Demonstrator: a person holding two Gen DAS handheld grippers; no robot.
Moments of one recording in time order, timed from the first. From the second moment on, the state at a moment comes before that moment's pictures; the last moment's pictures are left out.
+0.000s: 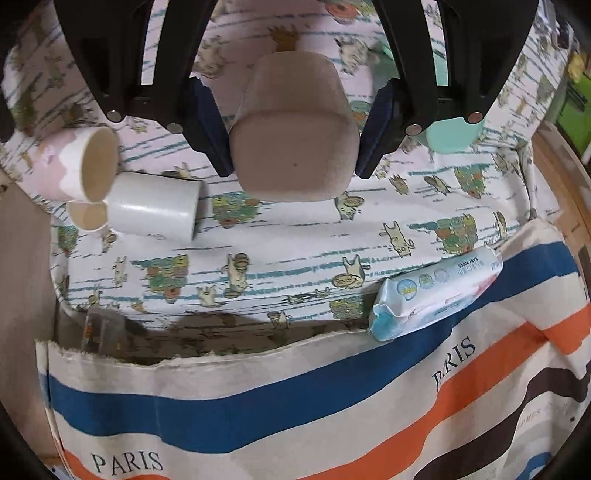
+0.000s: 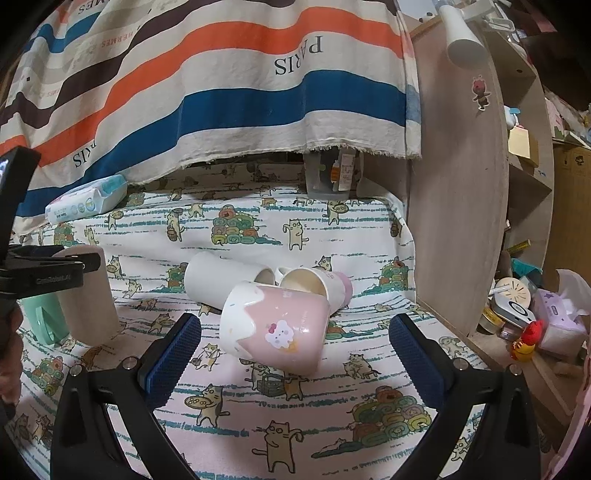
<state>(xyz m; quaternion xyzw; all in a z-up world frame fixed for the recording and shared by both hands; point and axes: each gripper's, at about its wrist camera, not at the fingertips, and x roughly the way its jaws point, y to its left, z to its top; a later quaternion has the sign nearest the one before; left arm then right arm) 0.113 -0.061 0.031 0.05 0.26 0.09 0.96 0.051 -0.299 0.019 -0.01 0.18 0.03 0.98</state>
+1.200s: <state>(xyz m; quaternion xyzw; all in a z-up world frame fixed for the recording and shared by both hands) 0.002 -0.010 0.051 0.01 0.11 -0.01 0.99 0.047 -0.295 0.020 -0.02 0.17 0.03 0.98</state>
